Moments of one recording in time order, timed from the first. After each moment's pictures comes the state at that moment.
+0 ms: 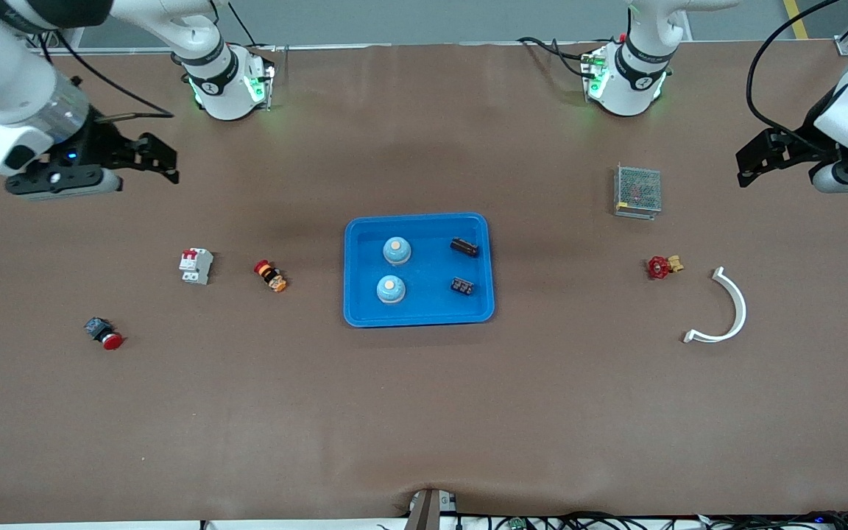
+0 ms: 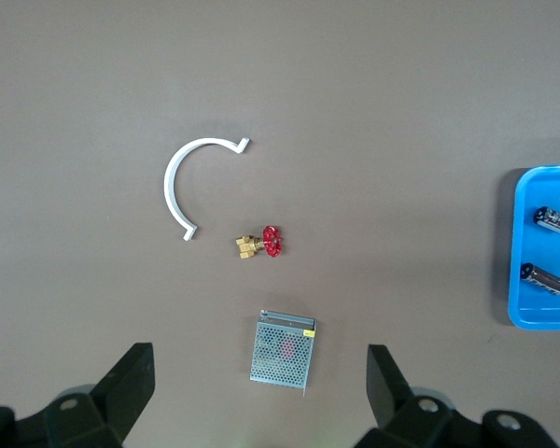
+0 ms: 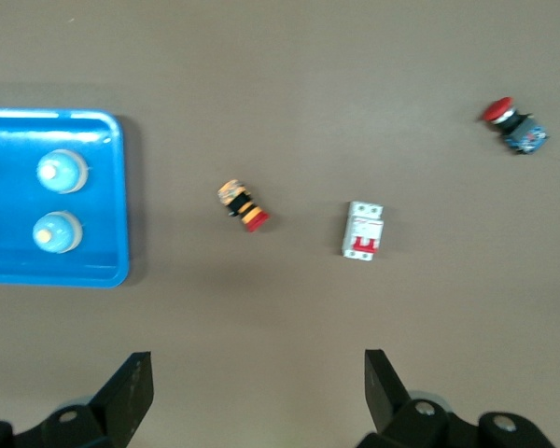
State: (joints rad) left arm -0.03 -0.05 -0.09 -1.58 0.06 1.54 -0.12; right arm 0.11 -0.17 0.00 -1.91 0.07 1.71 0.04
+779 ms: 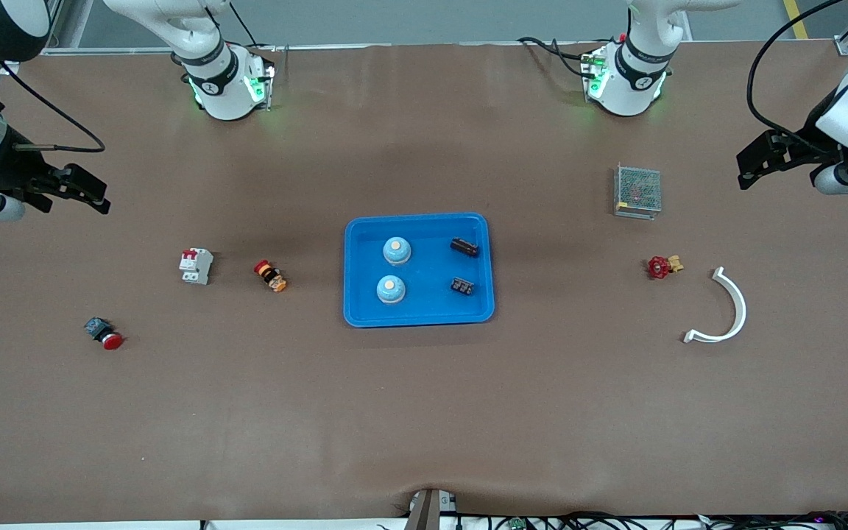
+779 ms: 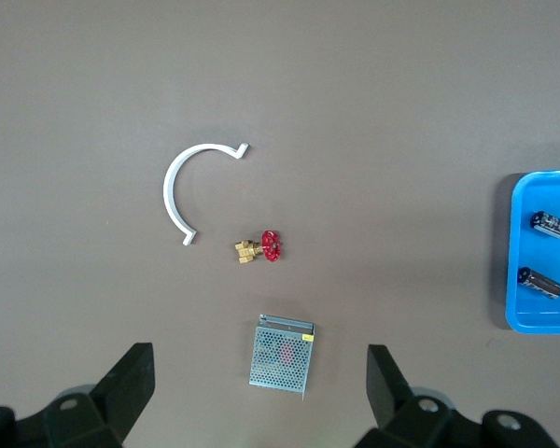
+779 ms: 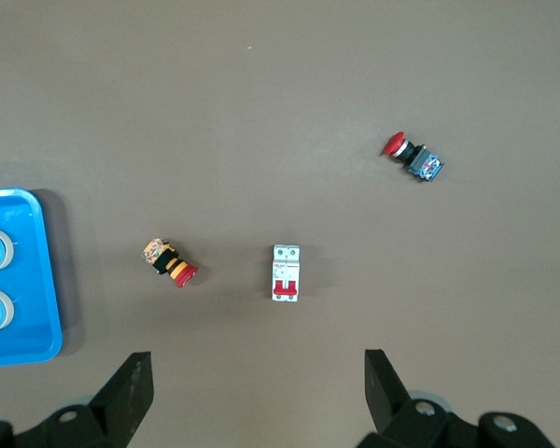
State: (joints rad) left arm -0.03 -0.04 -0.09 -1.56 0.06 1.54 -0.12; right arm -0.02 -0.12 0.01 -1.87 0.02 1.78 0.03
